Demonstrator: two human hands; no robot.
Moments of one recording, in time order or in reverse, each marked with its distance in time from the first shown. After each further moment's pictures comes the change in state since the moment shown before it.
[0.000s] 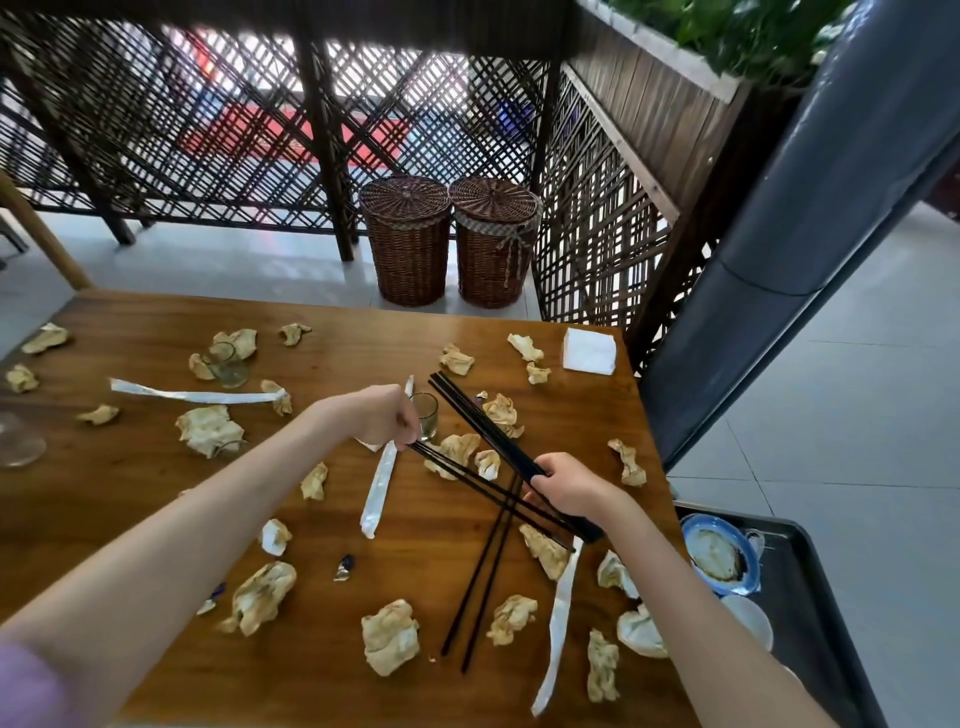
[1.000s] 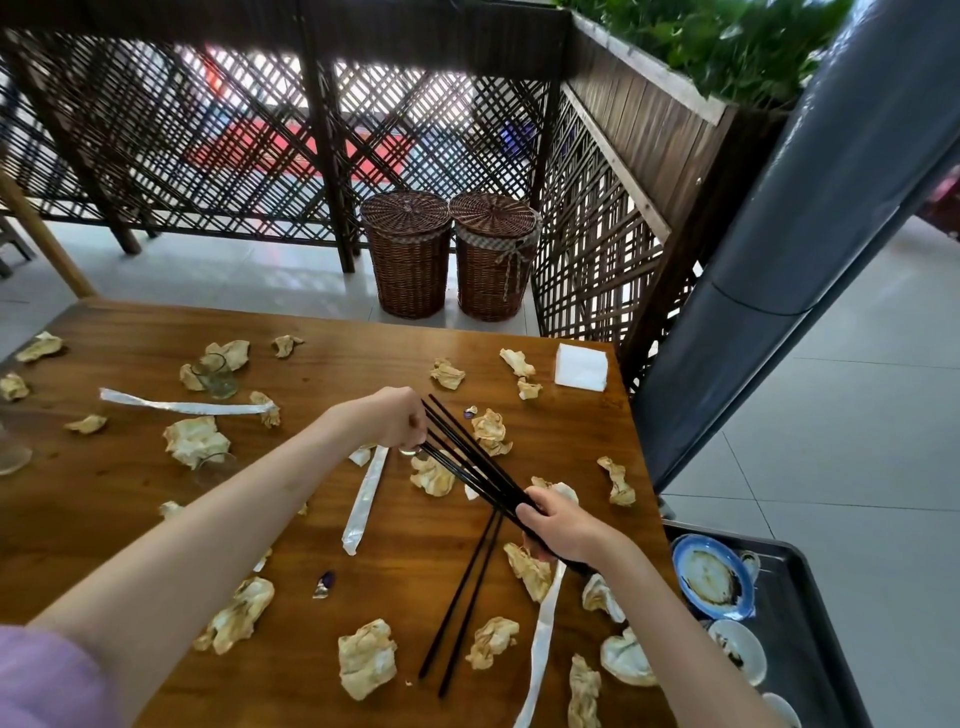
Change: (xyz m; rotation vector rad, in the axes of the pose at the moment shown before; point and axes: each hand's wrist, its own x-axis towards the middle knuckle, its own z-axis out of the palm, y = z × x) left_hand 0.025 0.026 0.001 0.095 0.087 -0.037; right_hand -0.014 0.029 -0.001 0.154 -0.150 -0.104
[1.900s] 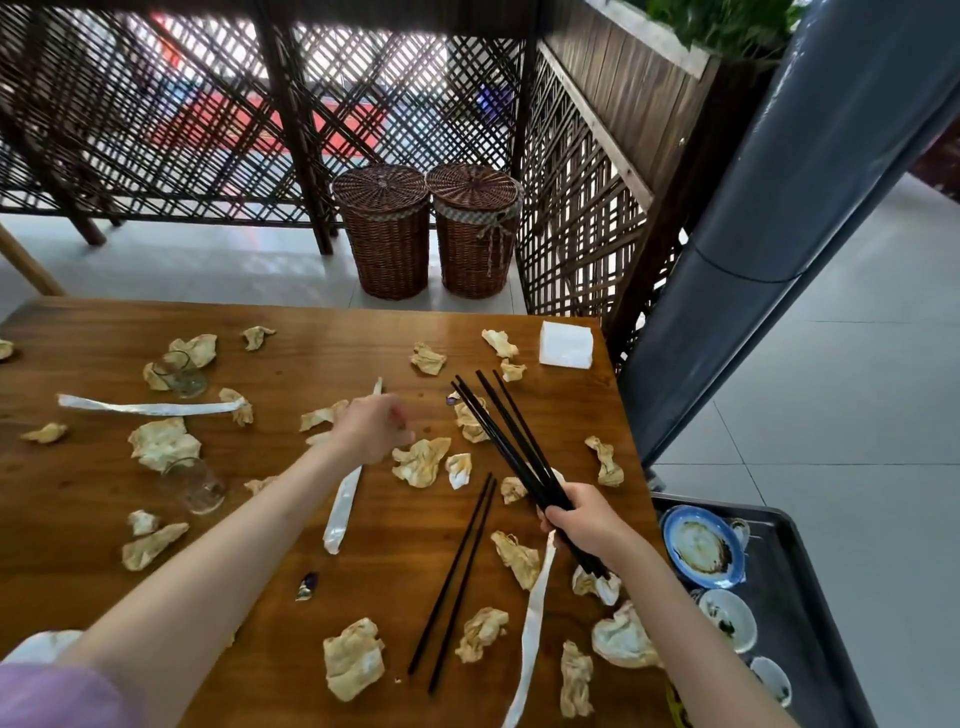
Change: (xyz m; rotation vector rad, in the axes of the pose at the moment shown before) left_hand 0.019 -0.001 0.043 -0.160 0.245 -0.154; right_hand 0.002 0.038 -0.020 0.156 0.257 0.103
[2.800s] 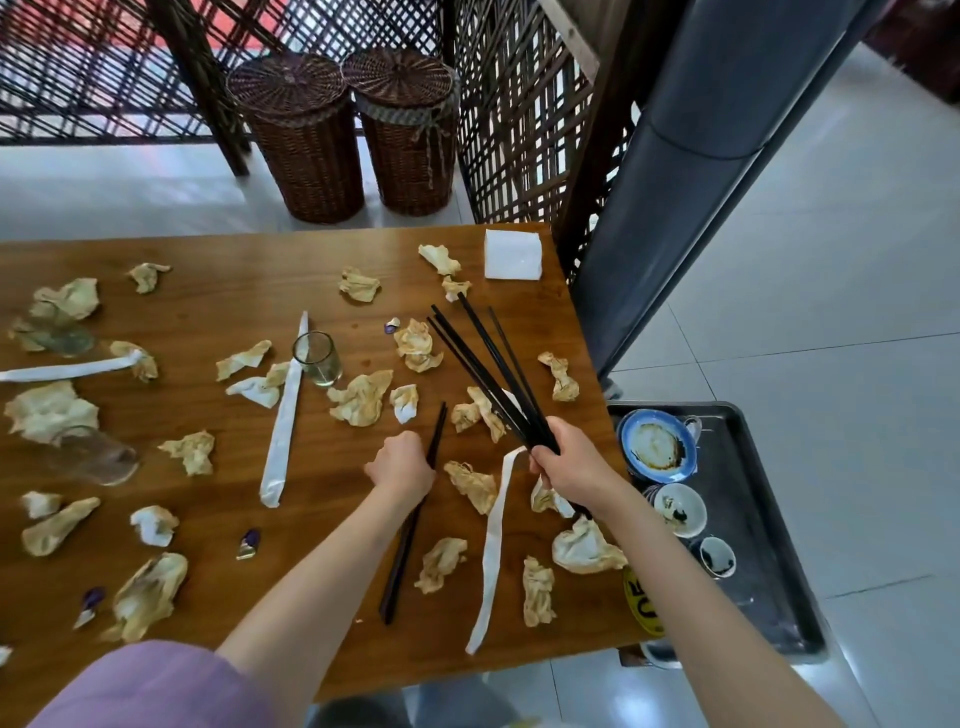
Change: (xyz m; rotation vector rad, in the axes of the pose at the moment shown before) left_hand -0.026 0.058 0.166 0.057 -0.218 -0.278; right_hand -0.017 0.032 -0.012 0.019 0.080 -0.030
